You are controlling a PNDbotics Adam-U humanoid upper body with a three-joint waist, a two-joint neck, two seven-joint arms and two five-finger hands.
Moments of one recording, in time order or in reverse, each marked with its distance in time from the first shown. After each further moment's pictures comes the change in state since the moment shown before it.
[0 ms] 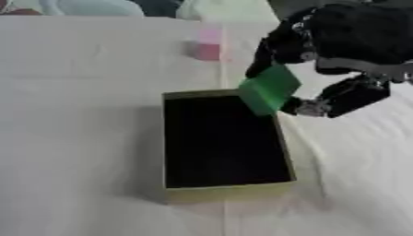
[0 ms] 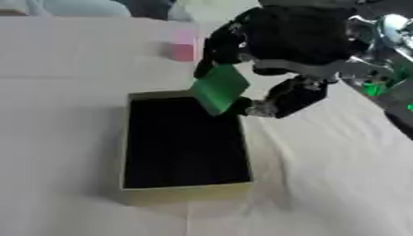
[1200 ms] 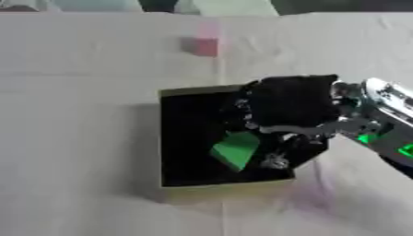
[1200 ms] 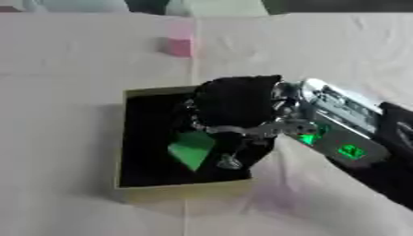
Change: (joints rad) left arm -0.002 -0.006 -0.009 0.000 0.002 0.005 -0.011; right arm 0.022 0.134 0.139 0.000 0.152 0.074 0.136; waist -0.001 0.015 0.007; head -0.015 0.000
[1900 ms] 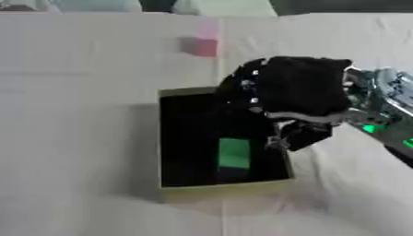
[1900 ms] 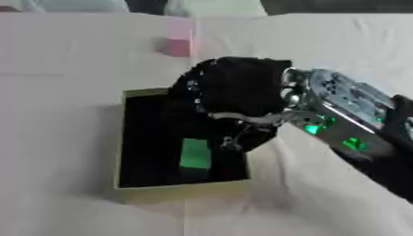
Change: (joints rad) left arm 0.000 0.000 -0.001 0.000 0.000 0.001 -0.001; right arm -0.014 0.000 -0.073 0.000 0.056 -0.037 -0.117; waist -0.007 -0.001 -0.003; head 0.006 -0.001
